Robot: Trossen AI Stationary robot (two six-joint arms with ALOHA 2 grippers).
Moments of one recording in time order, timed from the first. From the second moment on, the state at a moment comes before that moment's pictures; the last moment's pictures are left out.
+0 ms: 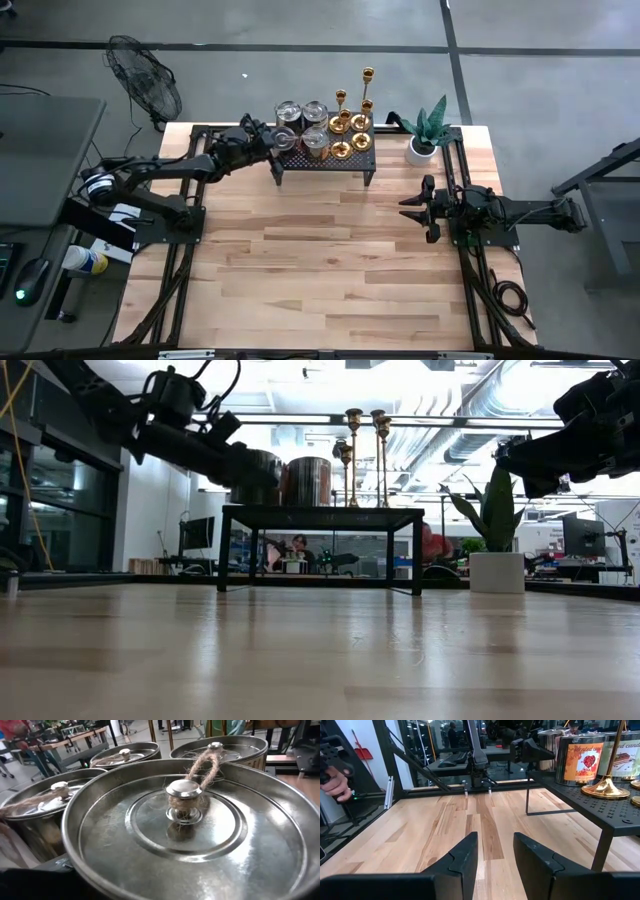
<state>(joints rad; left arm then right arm) 0.56 1.28 0.55 0.60 0.03 0.20 -0.03 0.08 0.01 0.03 0.00 0.08</state>
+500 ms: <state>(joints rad) 0.56 1.29 0.55 0.62 0.11 0.20 -0.03 0.08 0.01 0.03 0.00 0.08</state>
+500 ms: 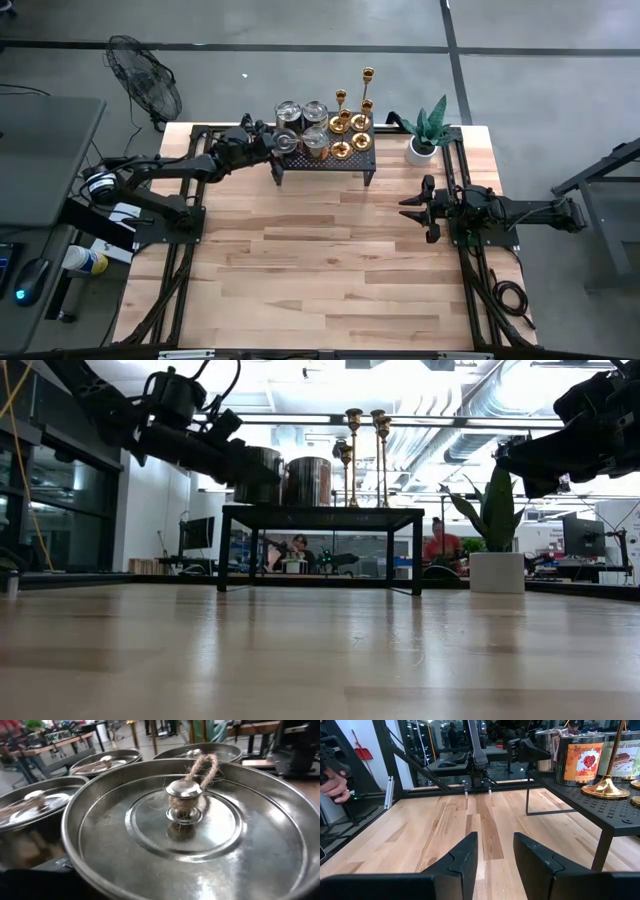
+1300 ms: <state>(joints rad) 0.56 1.37 0.55 0.71 0.09 0.09 -0.03 0.08 0.01 0.03 0.00 0.08</state>
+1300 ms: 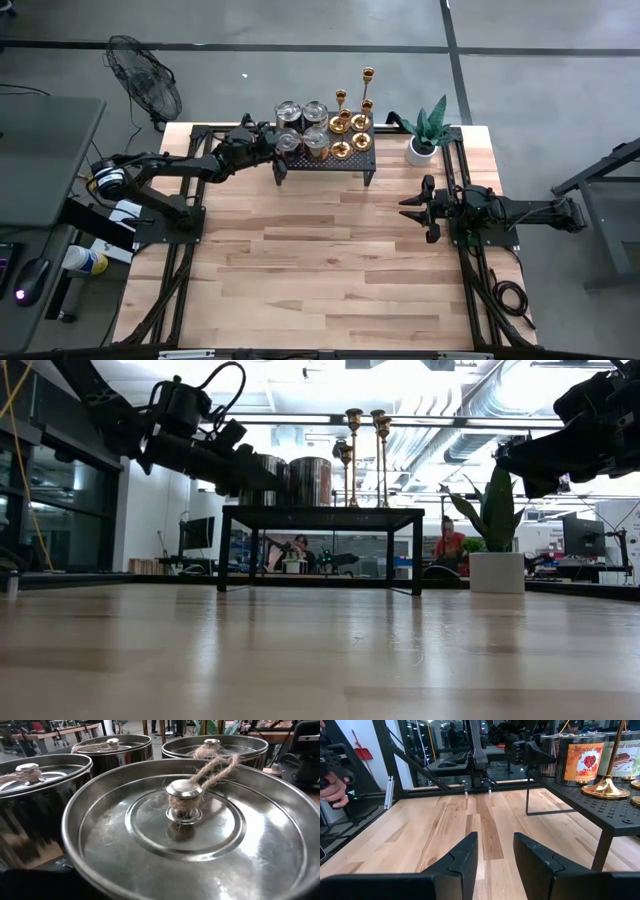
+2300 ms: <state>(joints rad) 0.56 1.37 0.55 0.76 0.10 0.07 -0.03 0.08 0.01 0.03 0.00 0.08</state>
